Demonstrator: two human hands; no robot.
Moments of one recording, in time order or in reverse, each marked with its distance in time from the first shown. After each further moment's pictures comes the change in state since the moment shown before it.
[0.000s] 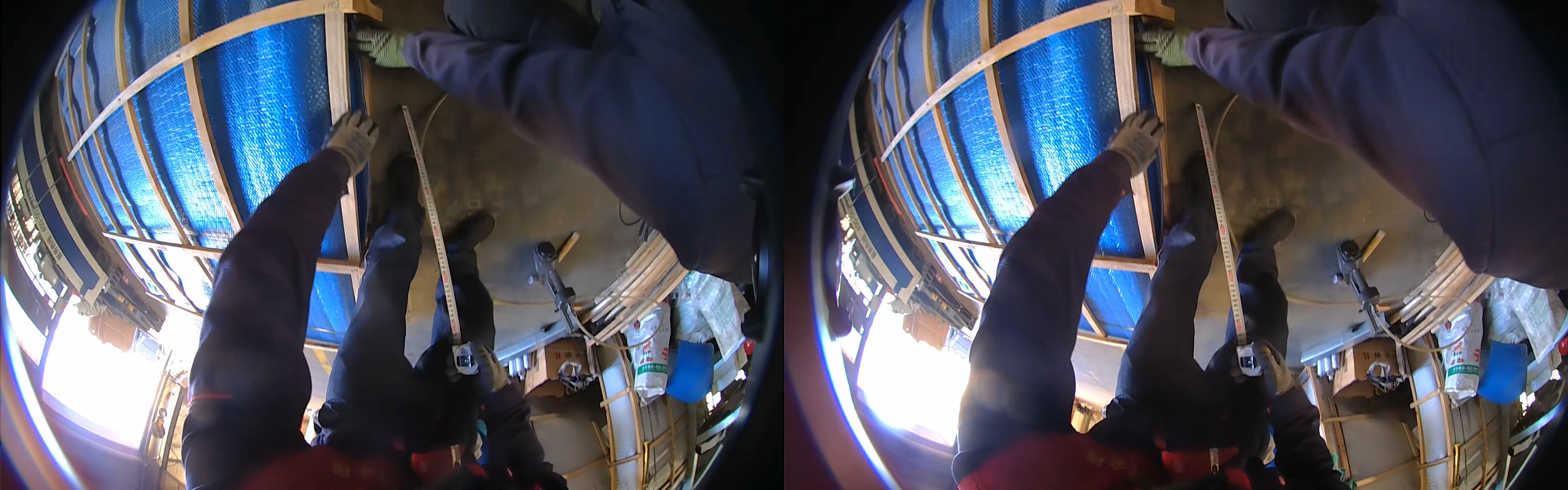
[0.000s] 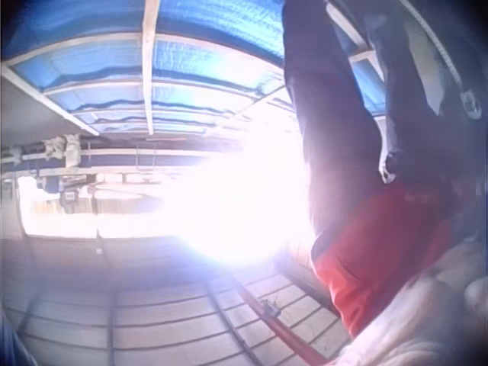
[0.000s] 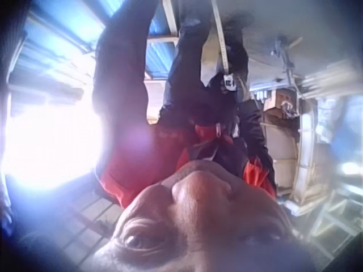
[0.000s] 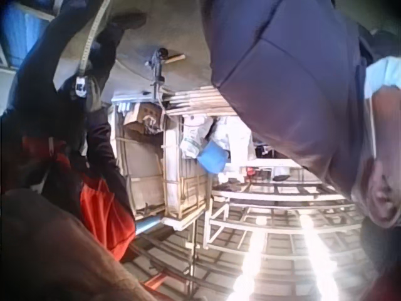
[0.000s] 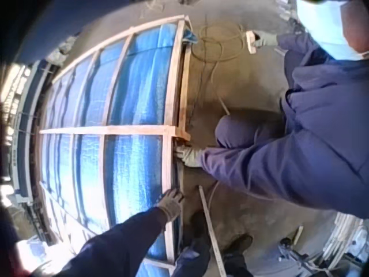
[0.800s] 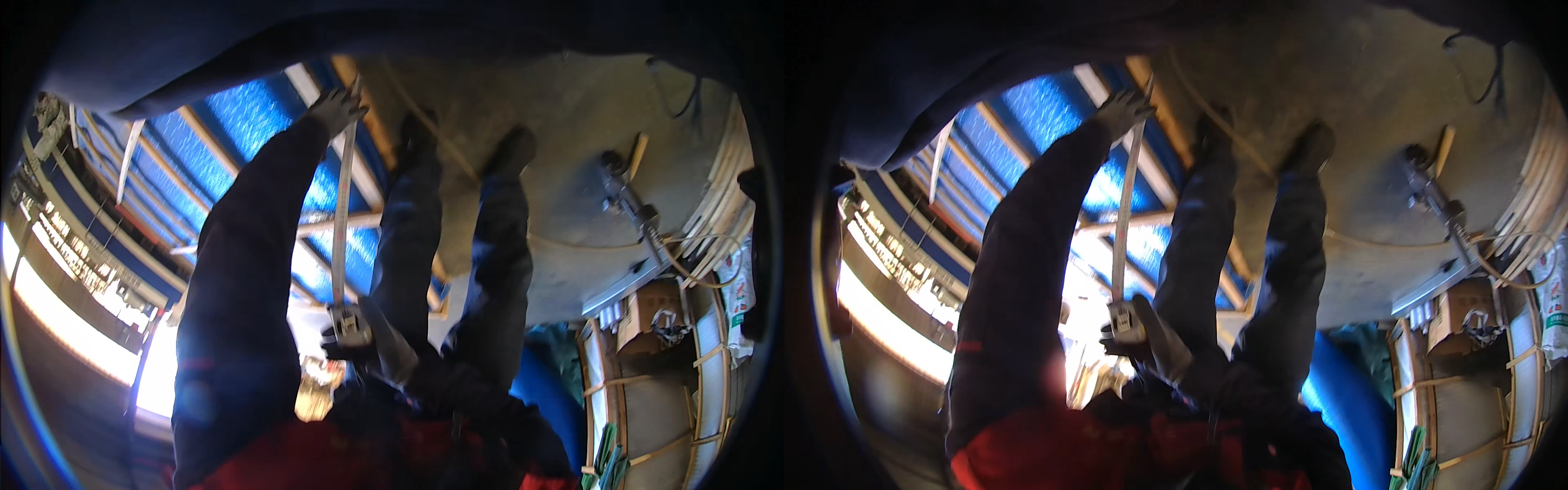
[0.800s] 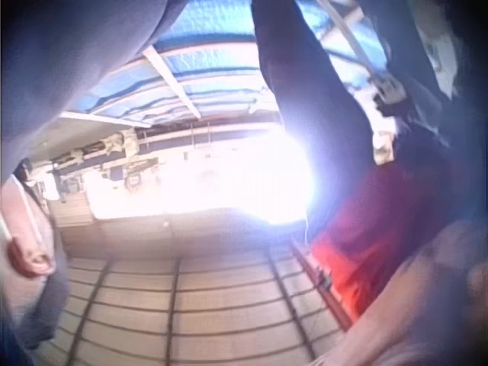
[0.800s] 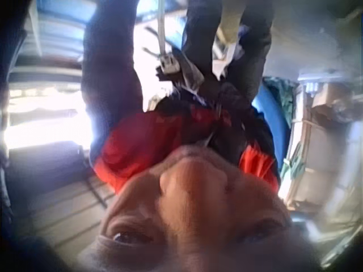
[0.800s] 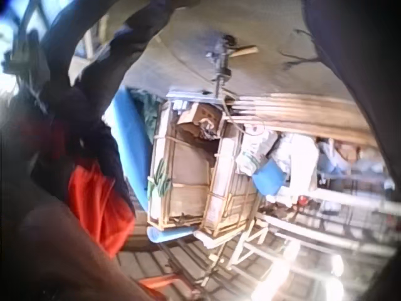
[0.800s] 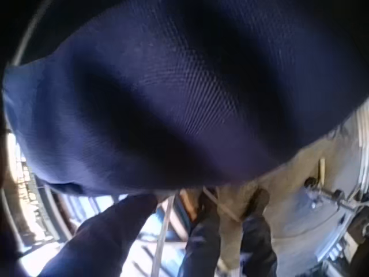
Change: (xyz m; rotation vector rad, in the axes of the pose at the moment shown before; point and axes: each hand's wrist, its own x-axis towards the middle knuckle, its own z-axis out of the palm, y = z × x) left_hand -0.012 0.047 0.097 0.282 -0.074 0.436; right_hand 0.055 0.121 0.135 0.655 -0.469 0.119
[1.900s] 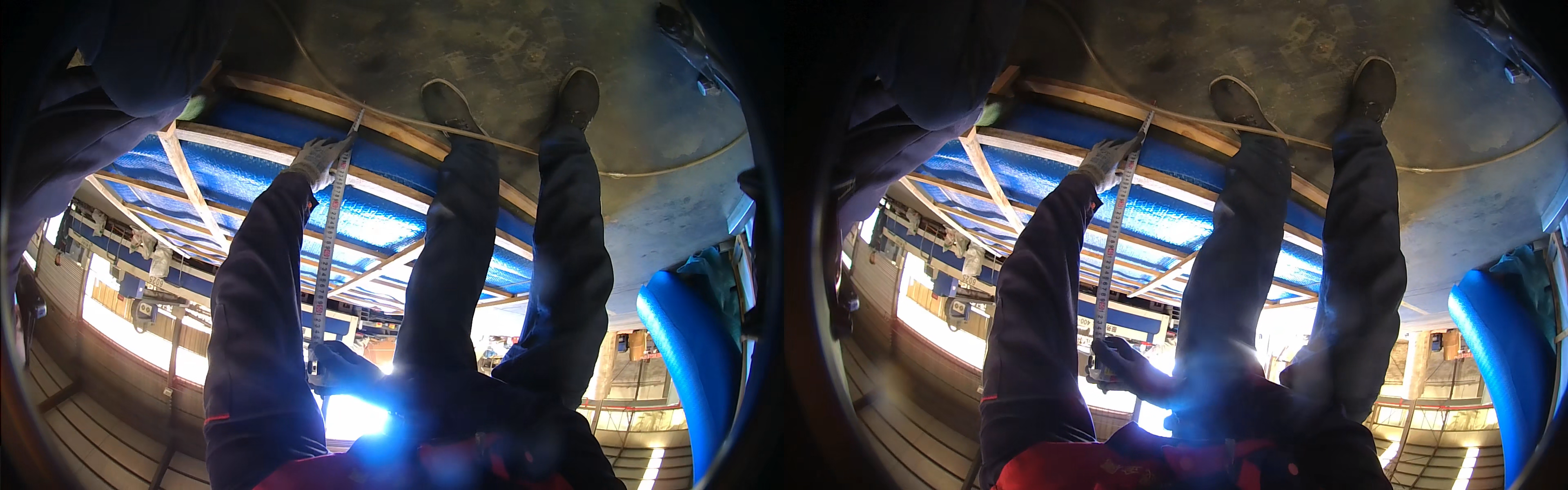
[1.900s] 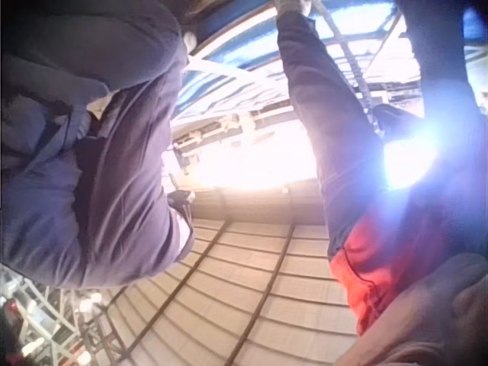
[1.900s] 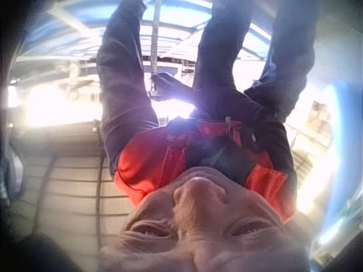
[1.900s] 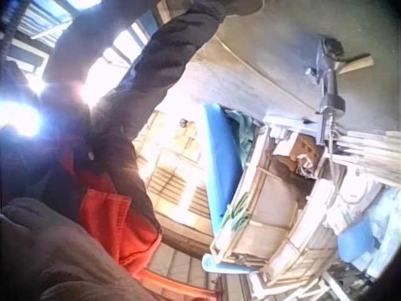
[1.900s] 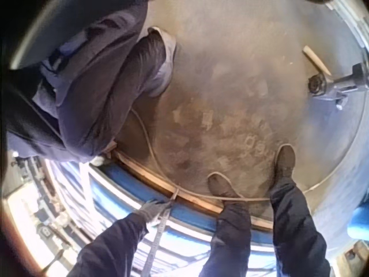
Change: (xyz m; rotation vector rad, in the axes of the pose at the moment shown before) left_hand 0.042 -0.030 0.000 -0.023 -0.566 0.151; right_hand 0.133 0.026 0.048 0.344 -0.498 0.074
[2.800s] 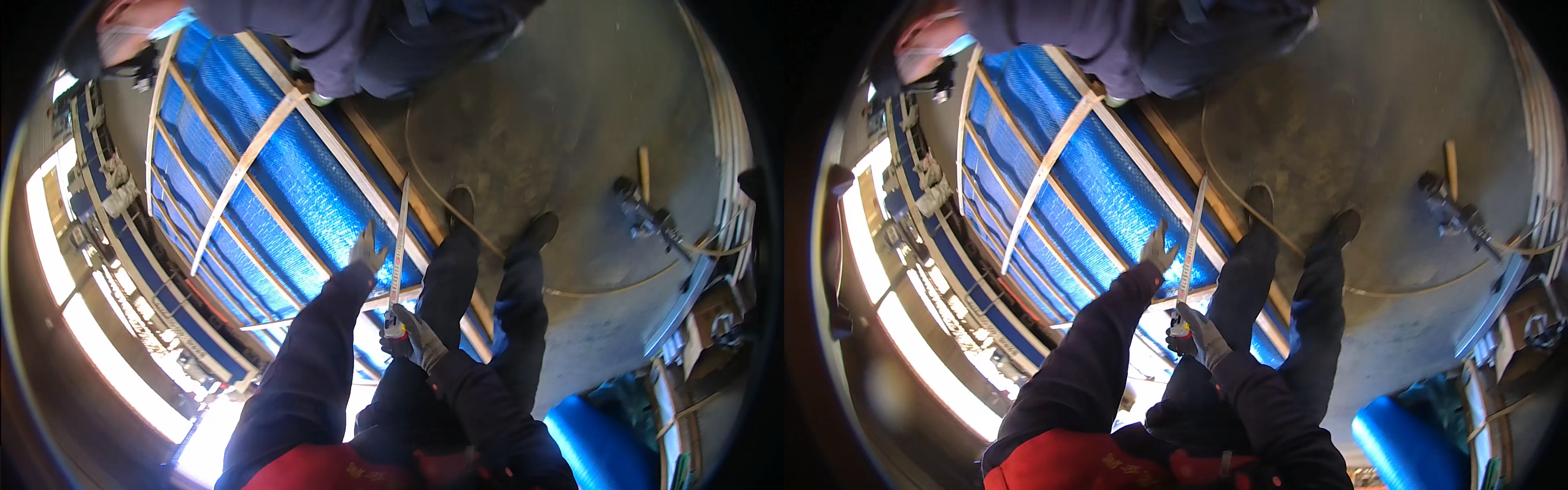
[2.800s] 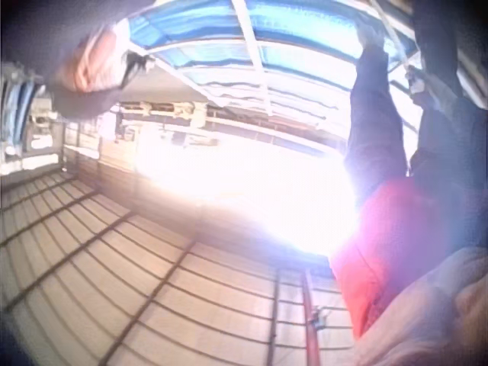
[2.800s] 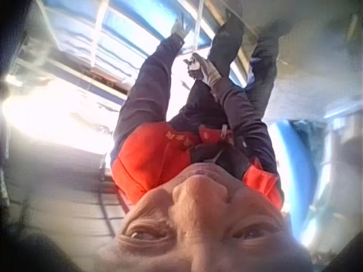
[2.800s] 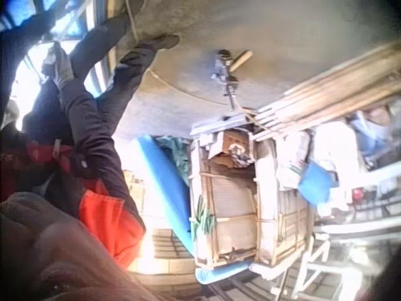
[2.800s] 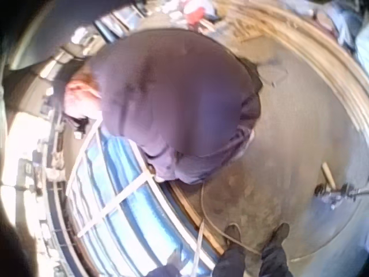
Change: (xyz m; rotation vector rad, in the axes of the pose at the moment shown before) left_hand -0.133 0.150 0.069 -0.981 0.665 -0.706; right_hand -0.070 -0.044 -0.036 -0.337 0.511 -0.106
